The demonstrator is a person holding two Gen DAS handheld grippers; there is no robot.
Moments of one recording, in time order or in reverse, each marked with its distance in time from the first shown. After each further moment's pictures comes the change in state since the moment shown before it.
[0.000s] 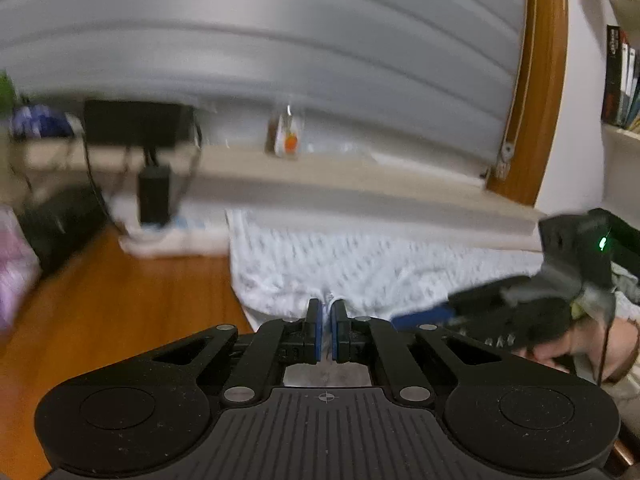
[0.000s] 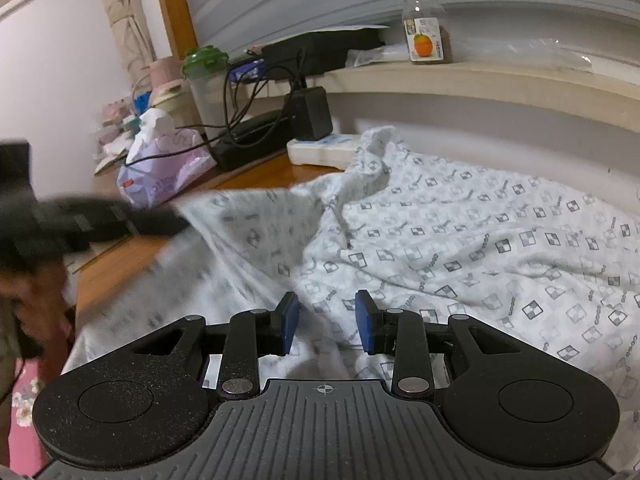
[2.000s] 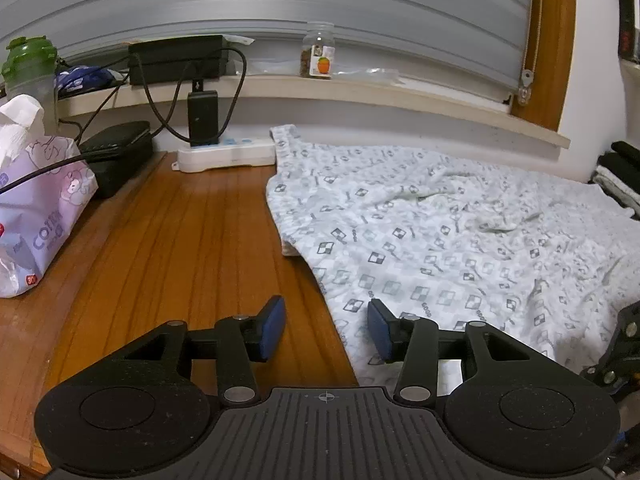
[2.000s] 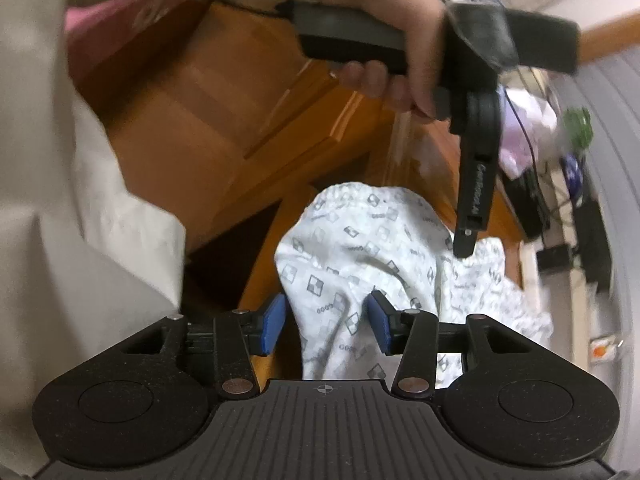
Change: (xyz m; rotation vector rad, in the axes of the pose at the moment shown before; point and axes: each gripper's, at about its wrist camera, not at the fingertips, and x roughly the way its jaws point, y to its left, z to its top) left arm -0.029 0.012 -0.055 0.048 0.167 0.072; right arm -0.057 0.229 -0.134 -1.368 0.294 -0.008
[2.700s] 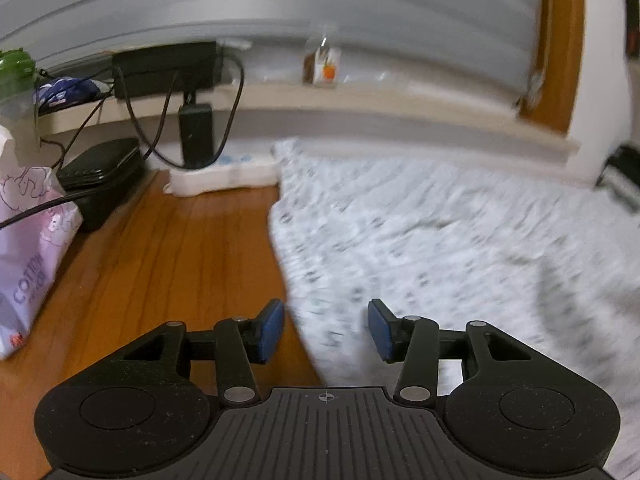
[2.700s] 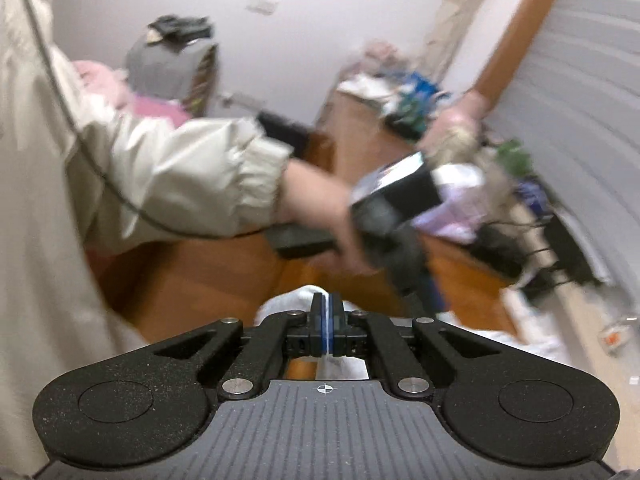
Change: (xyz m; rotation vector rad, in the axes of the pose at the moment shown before) left arm 0.033 0.011 0.033 0.030 0.009 0.011; right arm -0.096 -0.098 -0.018 0.417 -0.398 0.082
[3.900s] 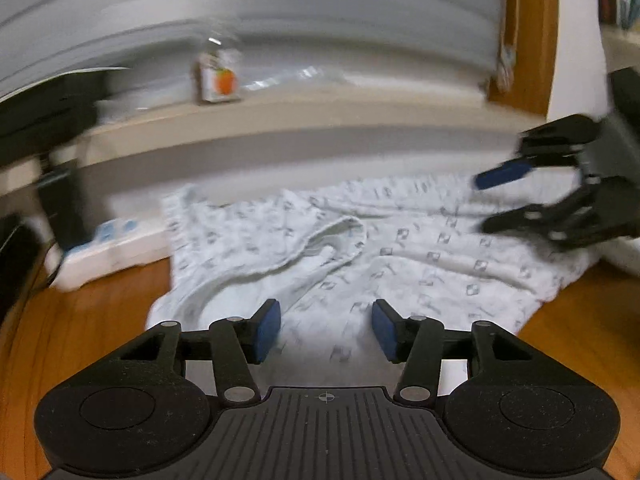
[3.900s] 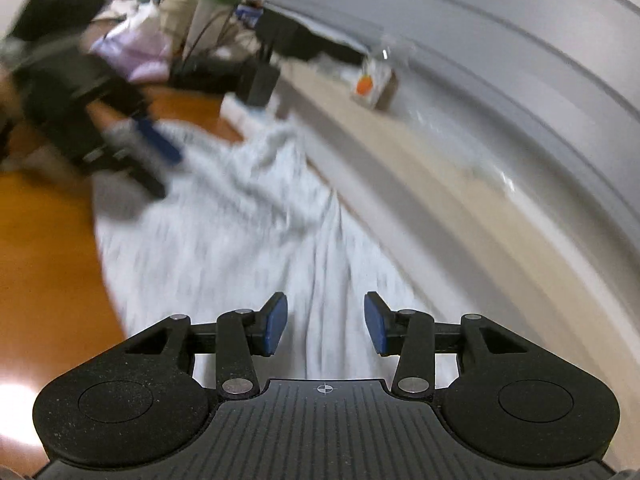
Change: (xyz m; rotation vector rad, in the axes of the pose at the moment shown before) left arm 0.102 -0.061 0.077 0.150 0.039 -0.114; right arm 0.025 -0.192 -0.200 0.374 0.259 -0.453
